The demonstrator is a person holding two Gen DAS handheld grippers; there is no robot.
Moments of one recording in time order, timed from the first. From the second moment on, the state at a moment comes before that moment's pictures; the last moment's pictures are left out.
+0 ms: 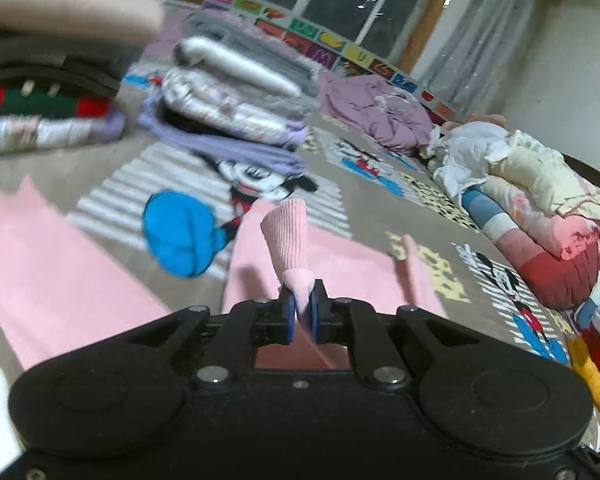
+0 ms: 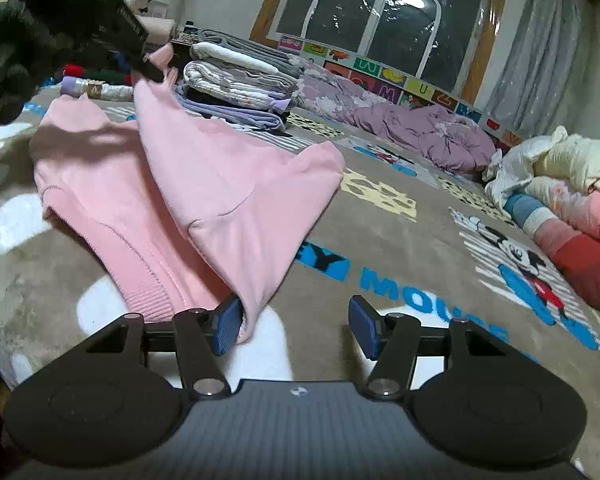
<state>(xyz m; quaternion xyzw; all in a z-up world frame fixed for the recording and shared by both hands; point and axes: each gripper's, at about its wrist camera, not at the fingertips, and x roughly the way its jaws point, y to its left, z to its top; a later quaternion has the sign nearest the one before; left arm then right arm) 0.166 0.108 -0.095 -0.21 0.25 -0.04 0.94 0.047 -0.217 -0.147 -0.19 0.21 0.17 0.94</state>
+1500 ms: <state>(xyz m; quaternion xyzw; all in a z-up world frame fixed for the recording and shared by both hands) 0.349 -0.033 -0.089 -0.12 0.38 -0.17 0.90 0.059 -0.183 -0.148 -0.11 0.20 0.32 0.92</state>
